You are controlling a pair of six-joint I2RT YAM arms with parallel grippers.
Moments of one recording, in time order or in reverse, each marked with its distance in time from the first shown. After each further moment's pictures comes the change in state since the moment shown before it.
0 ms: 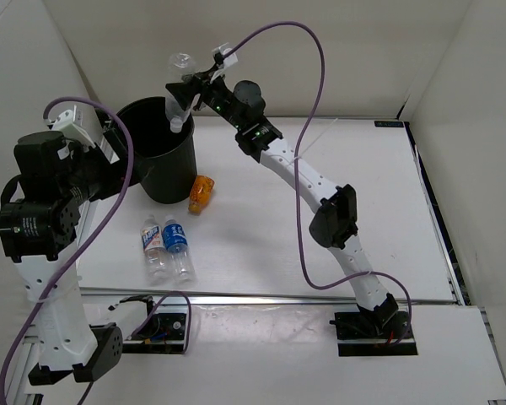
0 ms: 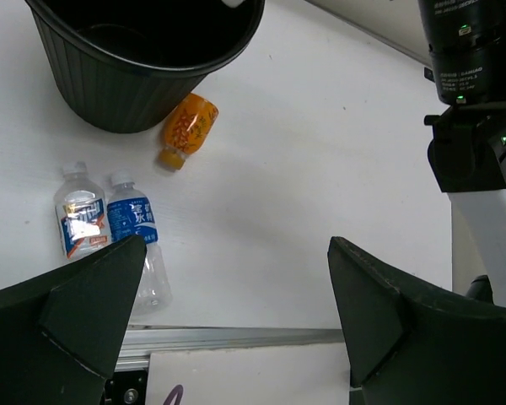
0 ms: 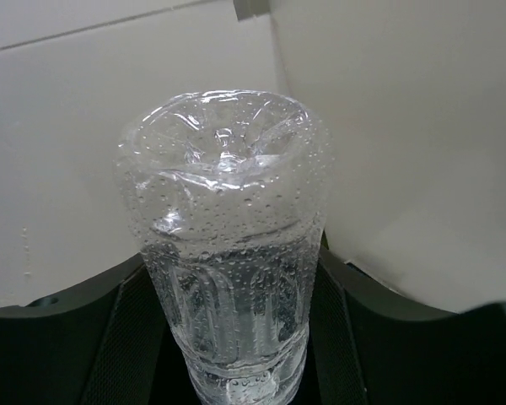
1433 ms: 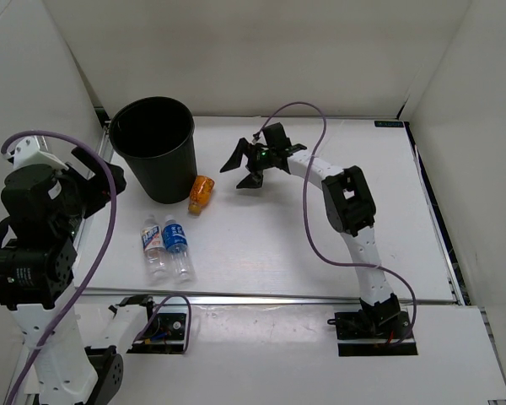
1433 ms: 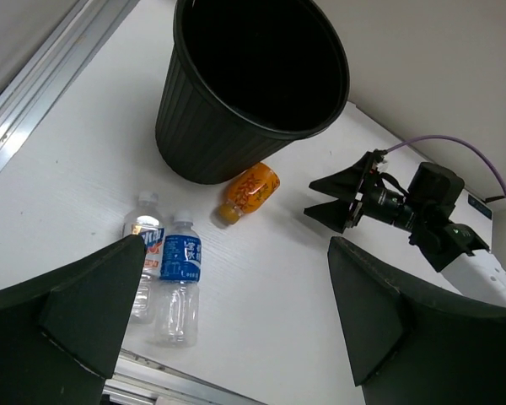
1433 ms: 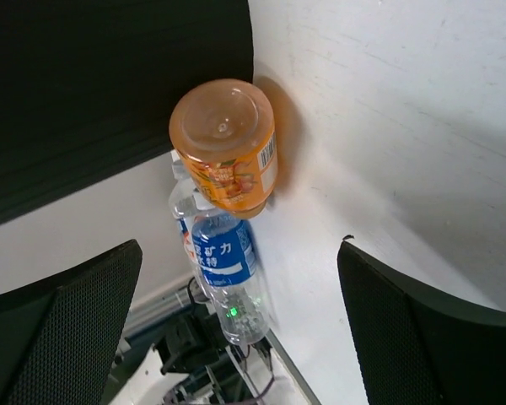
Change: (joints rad) left arm -0.025 -0.176 -0.099 0.068 -0.346 -0.099; right arm -0.250 -0.005 -0.613 -0.504 -0.554 0.631
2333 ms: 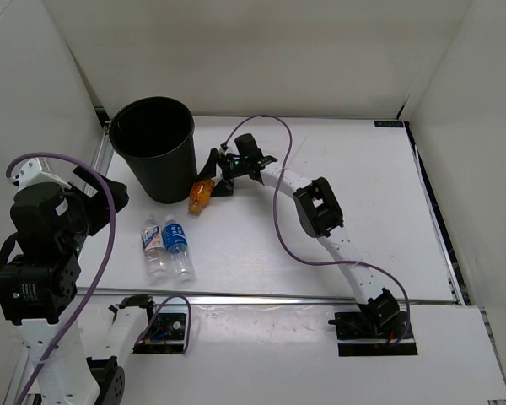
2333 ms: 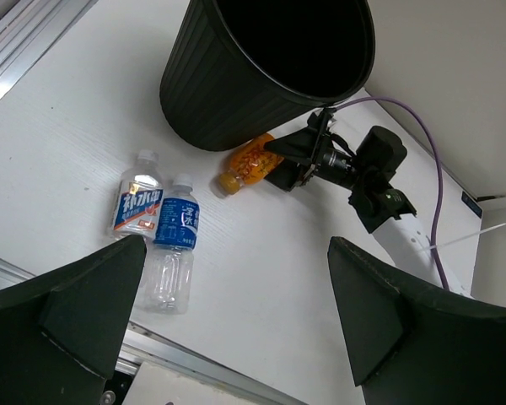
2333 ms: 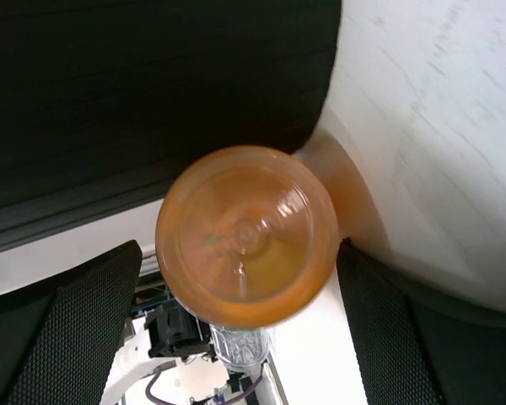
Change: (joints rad) left arm 0.000 -0.090 -0.117 -0.054 -0.011 -0.110; right arm 0.111 0.372 0.404 0.132 -0.185 0.083
